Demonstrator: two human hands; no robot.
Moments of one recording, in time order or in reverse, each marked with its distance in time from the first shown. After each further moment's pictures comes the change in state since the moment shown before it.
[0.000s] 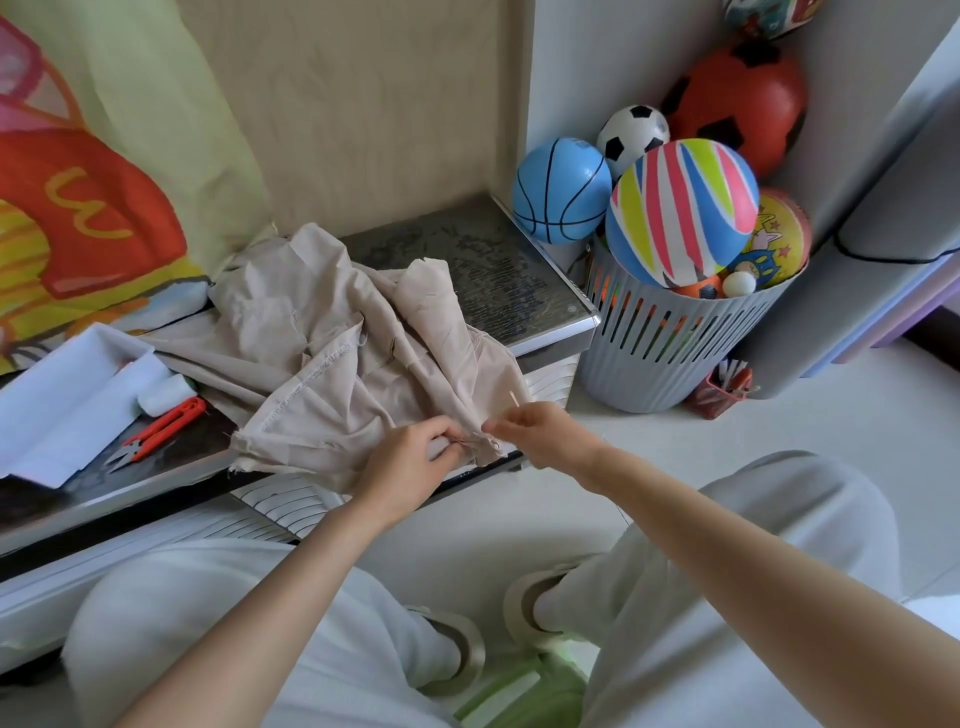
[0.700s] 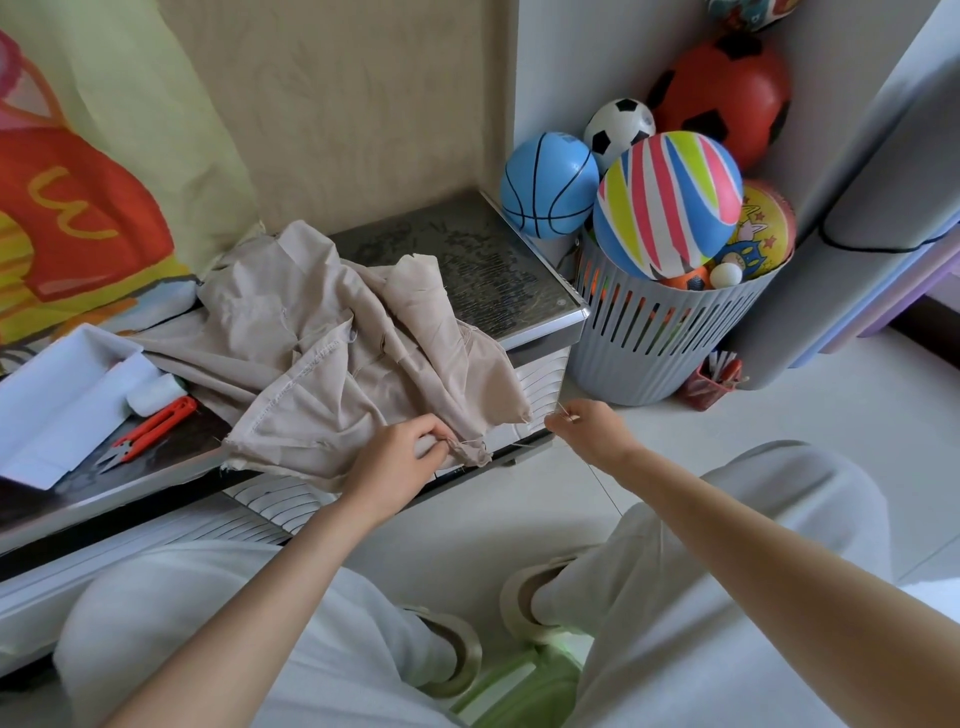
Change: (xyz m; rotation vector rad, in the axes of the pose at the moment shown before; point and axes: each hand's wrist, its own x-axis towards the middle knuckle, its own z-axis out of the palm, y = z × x) left_hand -0.006 0.001 -0.001 0.029 -0.014 -0.009; right_hand -0.003 0.040 -0.032 -0.215 0.301 0.152
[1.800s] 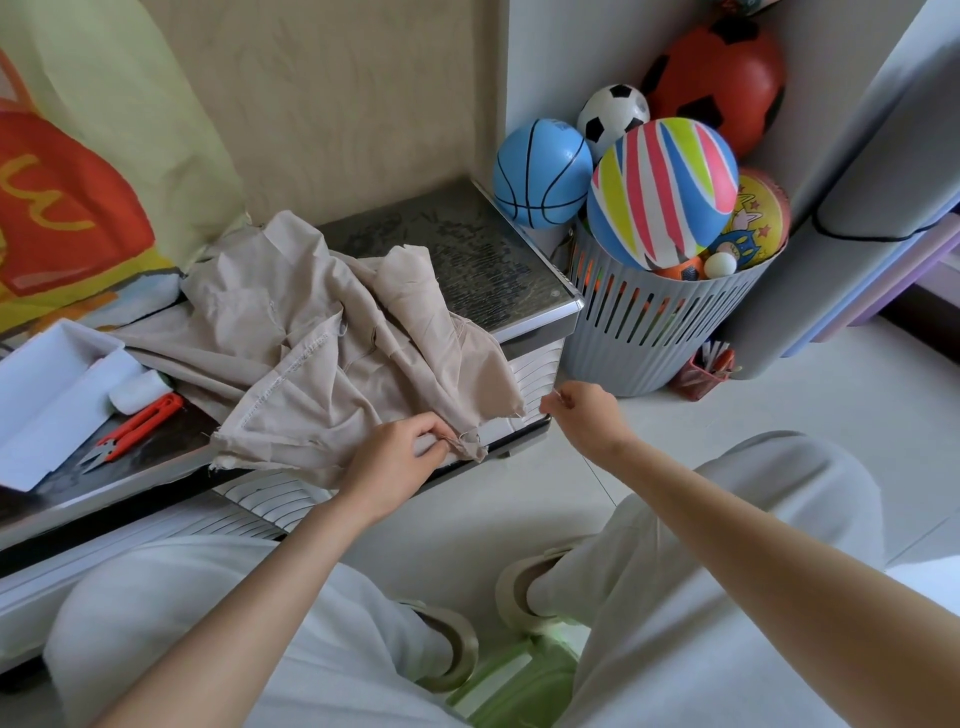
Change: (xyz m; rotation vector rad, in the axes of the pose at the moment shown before) left_hand 0.000 0.002 0.002 -0.031 -0.034 0.031; right_hand 0.003 -0.005 0.001 -0.075 0.108 -0.076
